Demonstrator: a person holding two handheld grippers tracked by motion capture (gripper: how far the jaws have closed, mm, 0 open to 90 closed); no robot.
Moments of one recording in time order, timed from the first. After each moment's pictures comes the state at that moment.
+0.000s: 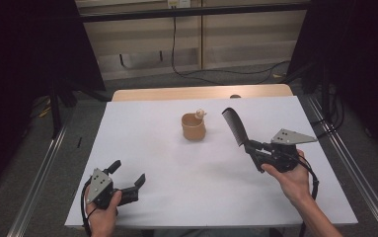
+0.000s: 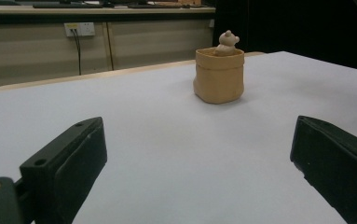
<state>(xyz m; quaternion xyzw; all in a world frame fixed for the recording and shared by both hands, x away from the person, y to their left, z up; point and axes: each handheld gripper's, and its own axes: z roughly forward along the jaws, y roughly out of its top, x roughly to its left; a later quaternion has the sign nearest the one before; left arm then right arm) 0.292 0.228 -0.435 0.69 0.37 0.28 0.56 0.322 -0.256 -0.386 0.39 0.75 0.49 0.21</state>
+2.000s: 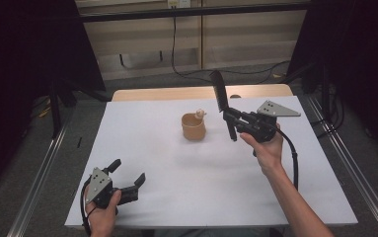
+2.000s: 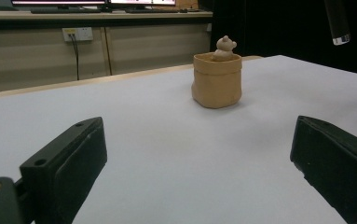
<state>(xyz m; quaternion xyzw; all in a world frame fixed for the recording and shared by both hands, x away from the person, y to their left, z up) 0.293 0.227 -0.433 0.69 0.36 0.28 0.57 0.388 -0.216 -0.355 0.35 0.67 0.62 0.22</state>
